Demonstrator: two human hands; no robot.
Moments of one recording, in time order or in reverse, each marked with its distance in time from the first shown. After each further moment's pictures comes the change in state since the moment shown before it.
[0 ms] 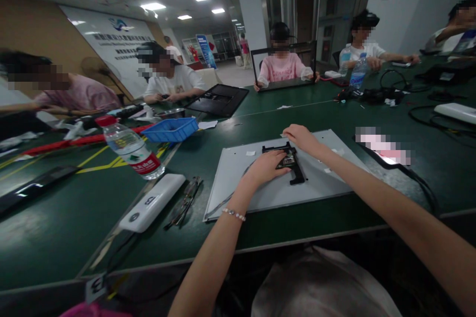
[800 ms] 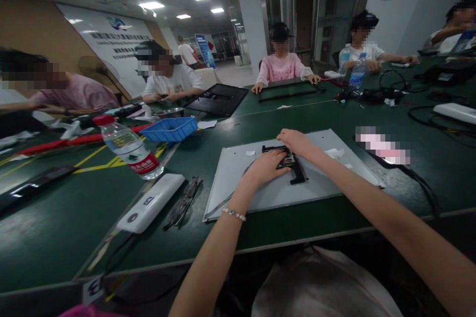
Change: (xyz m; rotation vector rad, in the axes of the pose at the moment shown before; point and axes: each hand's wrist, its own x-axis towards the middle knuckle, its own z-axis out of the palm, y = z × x) left_hand 0.001 0.001 -0.001 -0.017 0.019 0.024; right_hand 0.000 -0.034 -0.003 -0.209 -0.177 -0.025
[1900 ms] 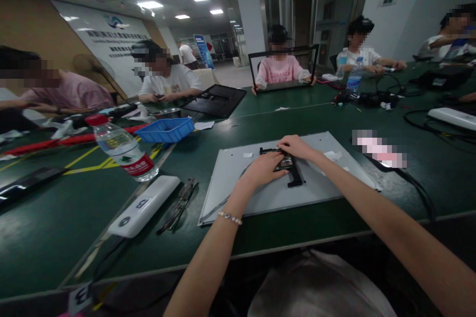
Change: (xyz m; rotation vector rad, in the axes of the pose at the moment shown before) left_hand 0.000 0.001 -0.005 -0.001 -0.029 -0.026; right_hand 0.003 0.027 0.033 0.411 0.080 -0.024
